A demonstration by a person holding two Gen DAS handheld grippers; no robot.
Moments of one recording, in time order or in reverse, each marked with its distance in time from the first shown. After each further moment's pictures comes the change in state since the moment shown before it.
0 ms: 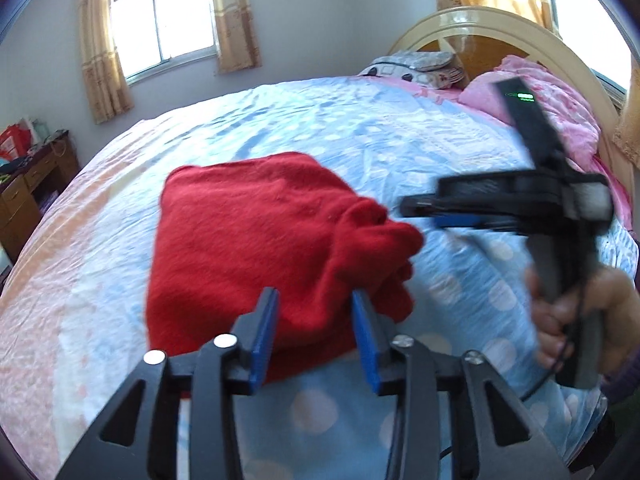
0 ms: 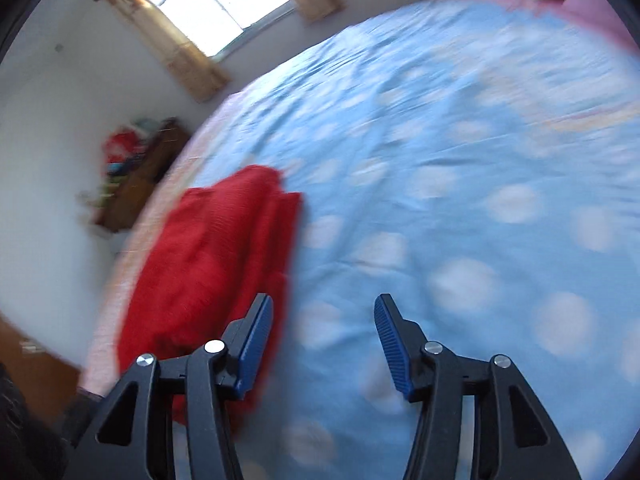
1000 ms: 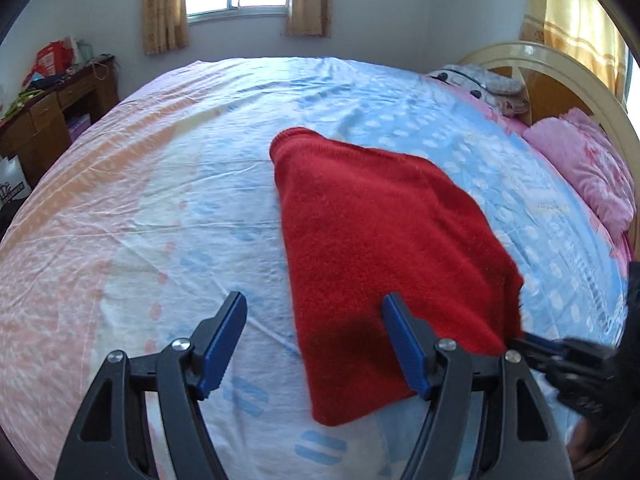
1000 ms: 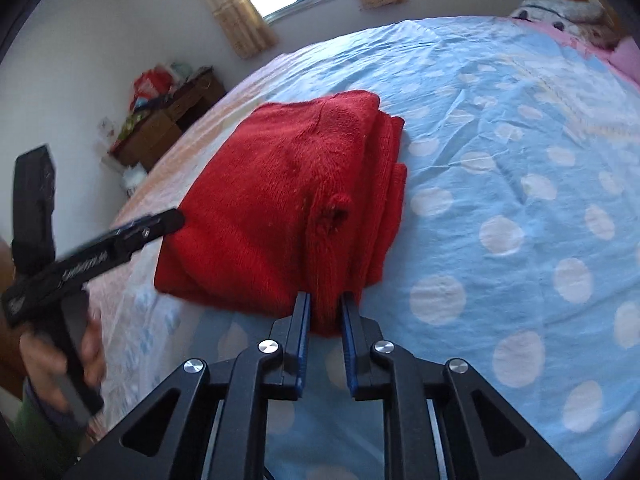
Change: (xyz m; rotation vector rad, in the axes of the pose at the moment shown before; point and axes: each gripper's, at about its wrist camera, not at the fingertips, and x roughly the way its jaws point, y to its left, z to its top) left arm 0.016 0.110 0.009 -0.233 0.098 0.020; right arm -0.030 0.069 -0.074 -0.240 0.105 0.066
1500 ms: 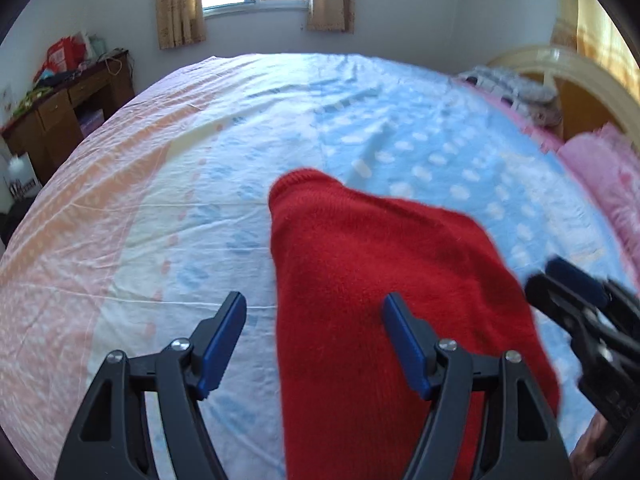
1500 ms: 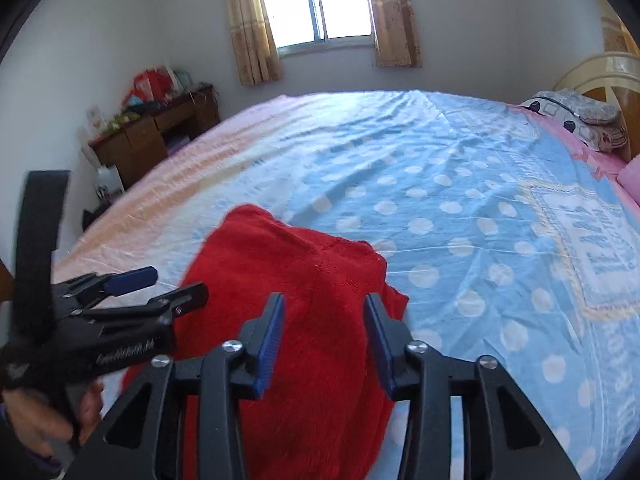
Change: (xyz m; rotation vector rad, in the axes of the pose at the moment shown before) left arm 0.065 -0.016 0.065 -0.031 0.034 0.101; right arm 0.047 0.026 0.116 -0.165 -0.158 -0.153
